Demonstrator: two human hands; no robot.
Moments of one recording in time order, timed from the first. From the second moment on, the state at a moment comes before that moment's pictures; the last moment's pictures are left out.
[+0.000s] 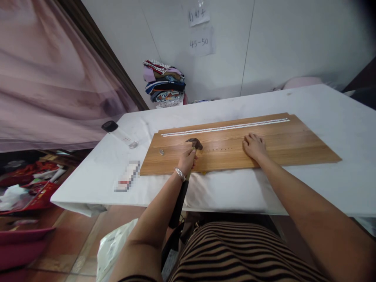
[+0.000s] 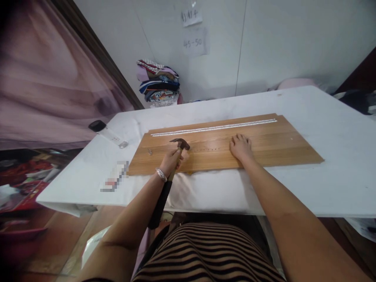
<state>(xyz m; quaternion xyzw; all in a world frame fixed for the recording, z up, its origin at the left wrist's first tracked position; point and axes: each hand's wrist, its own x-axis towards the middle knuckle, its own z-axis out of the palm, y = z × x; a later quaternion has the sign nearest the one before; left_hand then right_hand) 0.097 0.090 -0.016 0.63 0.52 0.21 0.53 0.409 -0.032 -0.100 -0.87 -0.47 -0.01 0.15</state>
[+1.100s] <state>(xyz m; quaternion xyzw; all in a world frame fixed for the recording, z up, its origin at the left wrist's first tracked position) 0.096 0.092 -0.020 0.63 0.52 0.20 0.53 0.410 -0.032 -0.102 -0.87 -0.47 -0.03 0.15</state>
